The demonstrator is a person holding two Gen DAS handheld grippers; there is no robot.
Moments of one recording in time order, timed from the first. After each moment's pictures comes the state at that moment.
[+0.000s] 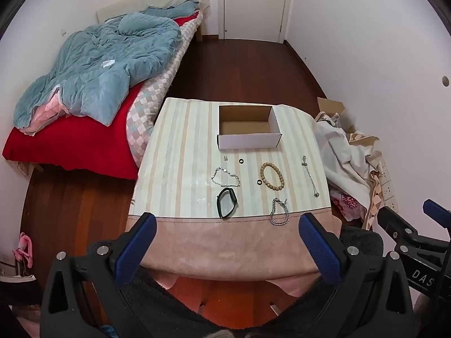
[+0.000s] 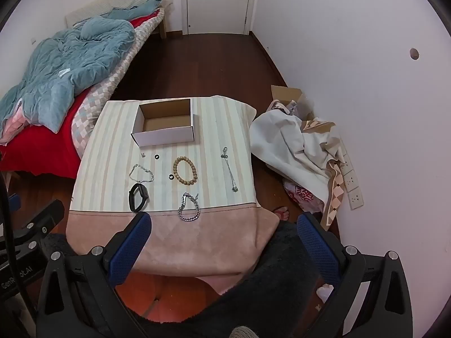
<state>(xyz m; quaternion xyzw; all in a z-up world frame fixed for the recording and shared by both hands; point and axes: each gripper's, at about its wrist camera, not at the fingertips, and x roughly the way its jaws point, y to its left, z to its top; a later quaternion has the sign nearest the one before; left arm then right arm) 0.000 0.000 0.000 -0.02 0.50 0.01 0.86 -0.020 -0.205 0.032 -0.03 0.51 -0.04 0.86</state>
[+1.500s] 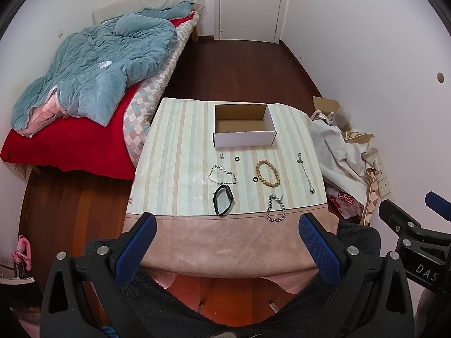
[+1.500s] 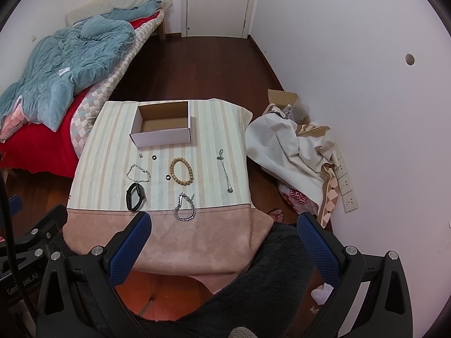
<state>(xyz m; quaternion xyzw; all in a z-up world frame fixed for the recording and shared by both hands) -0.005 -0.005 0.002 -0.02 0.50 0.00 0.86 -0.025 -0.212 0.042 -0.04 0.51 -0.05 0.86</state>
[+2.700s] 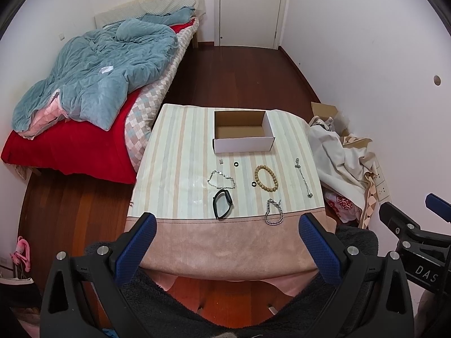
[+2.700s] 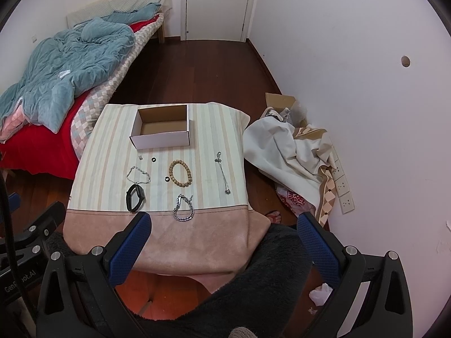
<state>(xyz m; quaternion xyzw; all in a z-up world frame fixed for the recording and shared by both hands) -0.010 -0.008 0.009 -0.02 0.49 0.00 0.87 -0.037 -0.213 0.052 -0.05 0.49 -0.05 0.87</state>
